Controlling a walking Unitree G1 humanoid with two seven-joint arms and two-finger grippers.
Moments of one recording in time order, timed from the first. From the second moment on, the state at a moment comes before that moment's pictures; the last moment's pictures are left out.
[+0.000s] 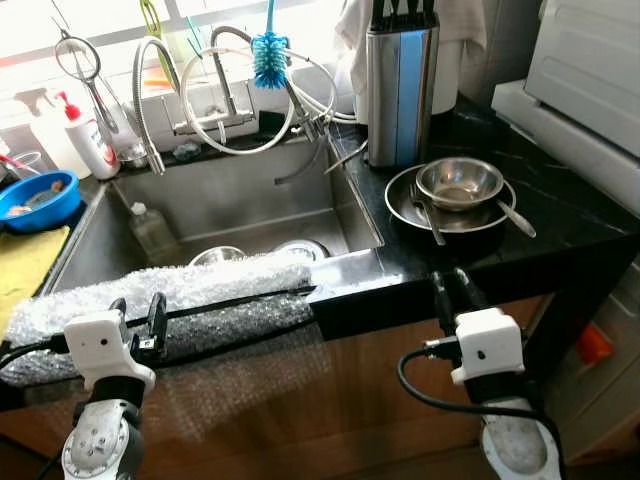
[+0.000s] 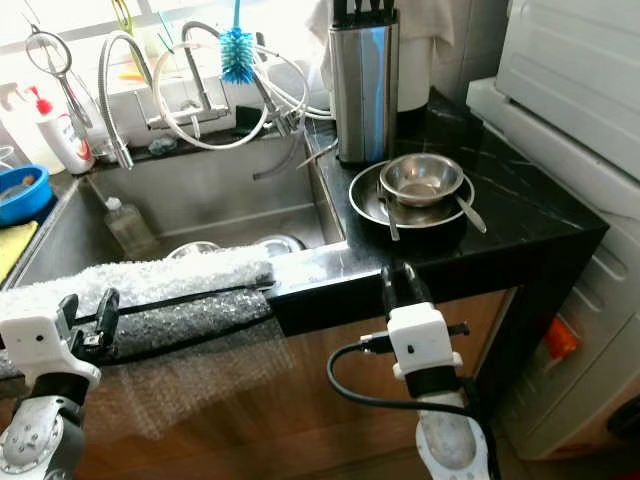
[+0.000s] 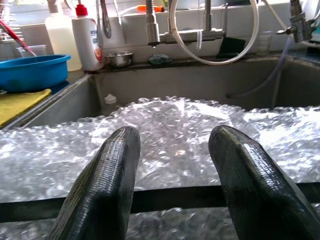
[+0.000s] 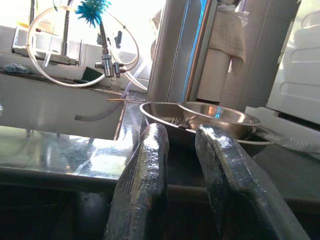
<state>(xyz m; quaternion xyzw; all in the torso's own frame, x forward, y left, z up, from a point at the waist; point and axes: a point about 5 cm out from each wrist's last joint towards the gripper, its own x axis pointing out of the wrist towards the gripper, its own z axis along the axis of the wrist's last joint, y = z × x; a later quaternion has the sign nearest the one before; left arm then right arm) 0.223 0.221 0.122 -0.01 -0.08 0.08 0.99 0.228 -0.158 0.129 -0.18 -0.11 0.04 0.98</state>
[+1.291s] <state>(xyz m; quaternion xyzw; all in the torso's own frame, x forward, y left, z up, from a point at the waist) 0.241 0.251 0.152 0.12 -0.10 0.02 0.99 0.252 -0.155 0.143 -0.18 -0.13 0.06 0.97</state>
